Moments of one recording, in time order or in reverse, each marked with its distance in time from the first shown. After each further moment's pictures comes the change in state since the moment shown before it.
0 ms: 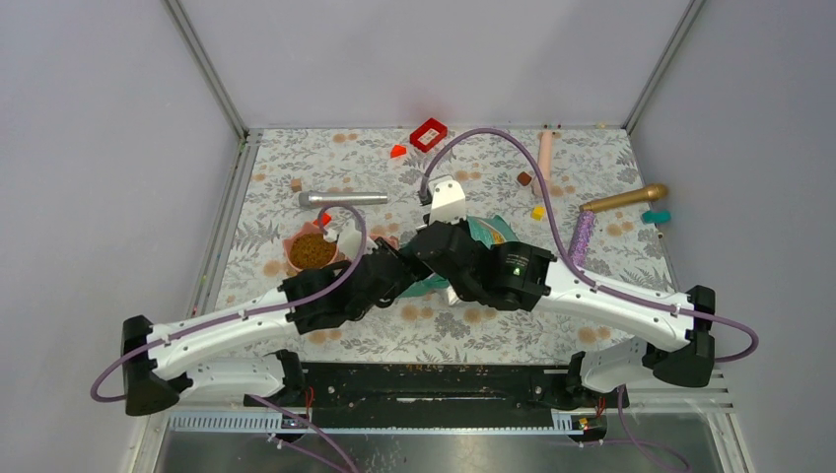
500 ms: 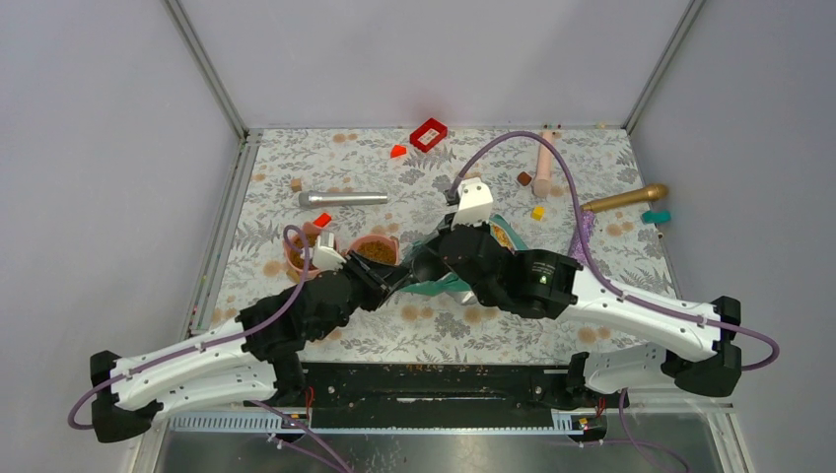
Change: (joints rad) left arm 0.002 -0.369 -0.330 0.336 0.102 -0.043; right arm 0.000 -0.123 -0.123 0.069 0.003 0.065
